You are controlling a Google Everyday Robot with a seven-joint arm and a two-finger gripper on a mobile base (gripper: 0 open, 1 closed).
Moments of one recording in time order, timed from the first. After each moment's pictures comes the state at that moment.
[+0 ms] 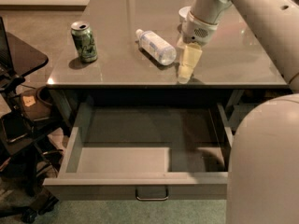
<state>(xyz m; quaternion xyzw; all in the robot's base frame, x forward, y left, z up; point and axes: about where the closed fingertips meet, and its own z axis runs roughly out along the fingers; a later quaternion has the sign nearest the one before) 0.641 -0.112 0.870 -0.66 0.74 0.10 0.12</state>
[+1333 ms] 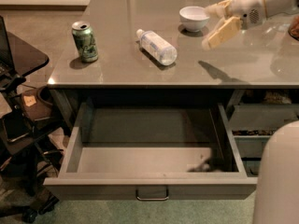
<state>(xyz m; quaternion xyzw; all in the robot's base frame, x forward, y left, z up) 0.673 -0.169 0.962 -0.55 0.67 0.28 0.42</state>
